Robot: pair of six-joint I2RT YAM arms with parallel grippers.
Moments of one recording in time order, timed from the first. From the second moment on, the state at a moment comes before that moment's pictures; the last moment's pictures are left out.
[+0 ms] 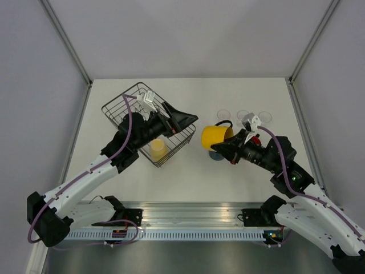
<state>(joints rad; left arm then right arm) -0.72 1.07 0.92 0.15 0.18 -1.03 0.66 0.66 0.71 -0.05 -0.38 0.33</state>
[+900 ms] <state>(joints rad) -0.72 0.74 1.01 -0.54 0.02 -0.50 0.28 1.08 1.12 -0.80 0.39 0.04</state>
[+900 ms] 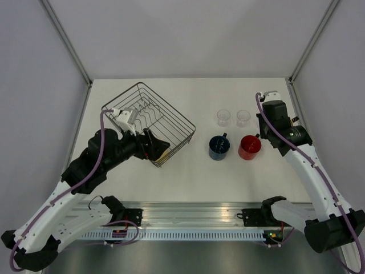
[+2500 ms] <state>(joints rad) -0.76 0.29 0.83 -0.71 -0.16 -0.35 -0.16 1.50 0.97 -0.73 -0.12 -0.53</state>
